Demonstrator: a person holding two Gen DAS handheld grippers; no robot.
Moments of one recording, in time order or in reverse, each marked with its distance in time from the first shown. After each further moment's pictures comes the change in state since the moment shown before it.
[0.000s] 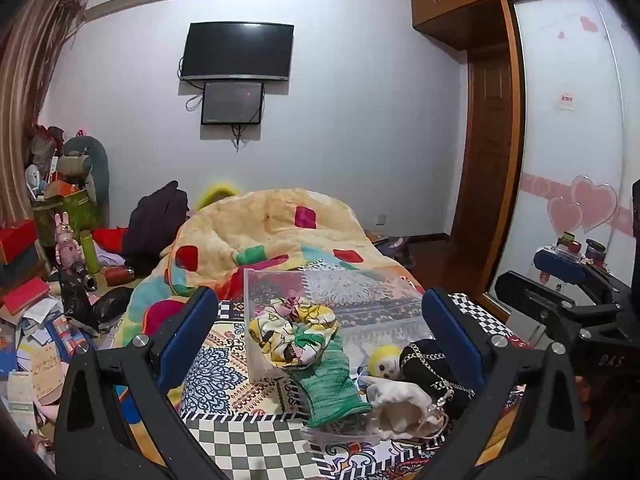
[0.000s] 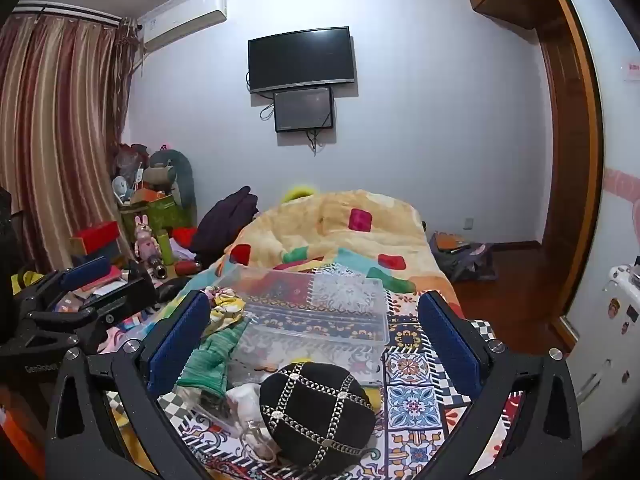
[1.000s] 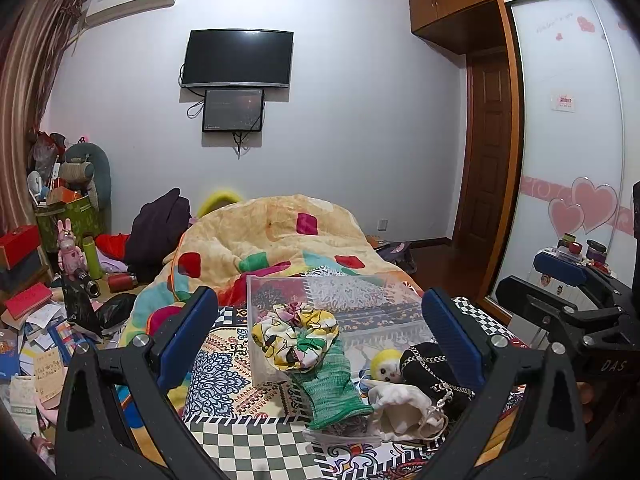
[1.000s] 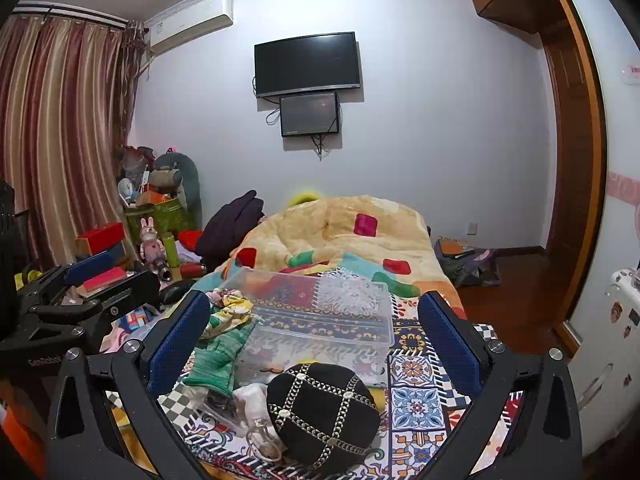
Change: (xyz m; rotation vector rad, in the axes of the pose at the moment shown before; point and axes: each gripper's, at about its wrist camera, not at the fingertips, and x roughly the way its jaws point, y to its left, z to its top) left arm -0.009 -0.003 0.000 0.001 -0.036 -0.010; right arm -0.004 0.004 -0.004 -0.008 -0.024 0.018
